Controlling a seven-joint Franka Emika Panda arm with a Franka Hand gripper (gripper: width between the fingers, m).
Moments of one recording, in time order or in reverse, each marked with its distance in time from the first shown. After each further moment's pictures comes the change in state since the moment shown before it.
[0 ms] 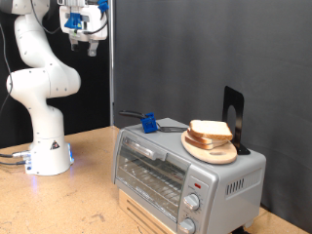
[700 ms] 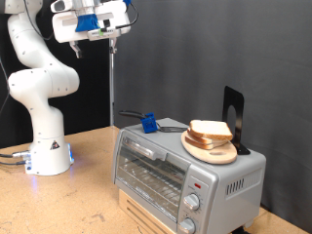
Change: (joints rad) arm 0.139 0.028 -0.114 -0.025 0.055 0.192 -0.594
